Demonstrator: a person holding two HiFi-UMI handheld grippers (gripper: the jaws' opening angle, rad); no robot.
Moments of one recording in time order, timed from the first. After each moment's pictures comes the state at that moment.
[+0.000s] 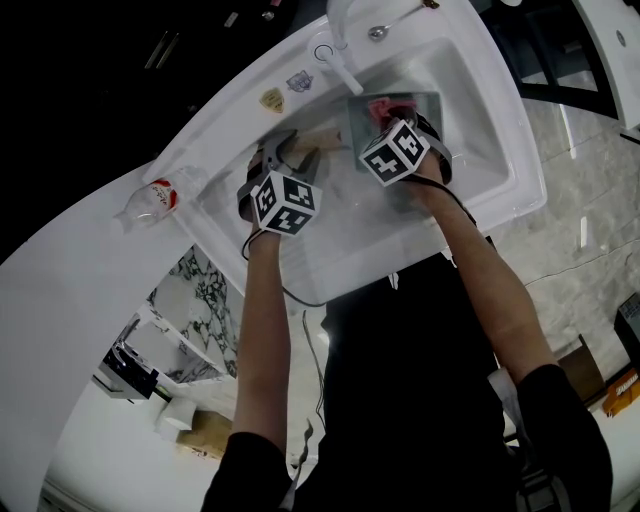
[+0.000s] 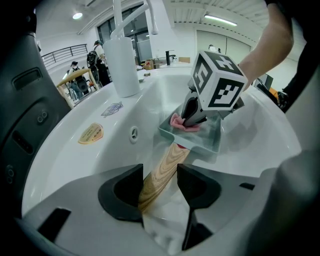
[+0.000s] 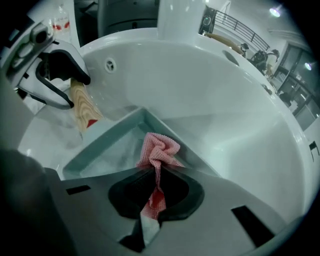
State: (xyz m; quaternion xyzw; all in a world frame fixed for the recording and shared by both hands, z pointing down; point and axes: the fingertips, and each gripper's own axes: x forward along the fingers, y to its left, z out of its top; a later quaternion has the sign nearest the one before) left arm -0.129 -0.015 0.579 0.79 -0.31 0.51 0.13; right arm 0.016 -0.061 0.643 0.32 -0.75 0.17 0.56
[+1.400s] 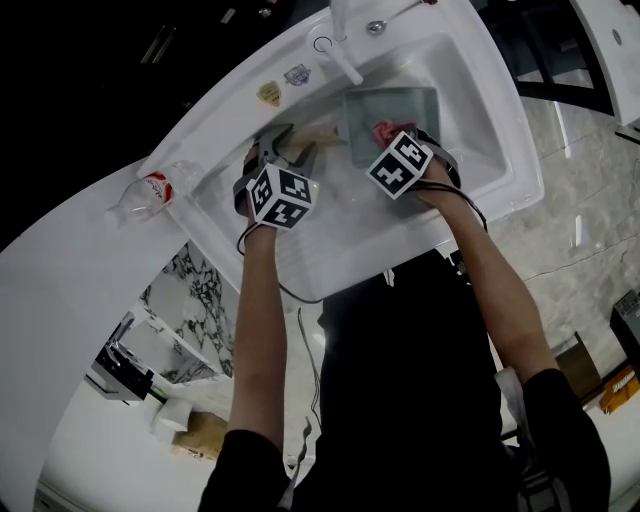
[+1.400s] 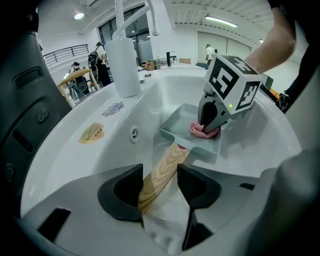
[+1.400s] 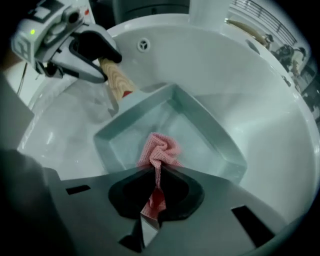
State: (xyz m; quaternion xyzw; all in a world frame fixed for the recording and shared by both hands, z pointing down) left arm -0.130 -0.015 0.580 0.79 -0.32 0.50 0.13; right arm 0.023 0.001 0.647 0.21 -0.74 0.19 0.61
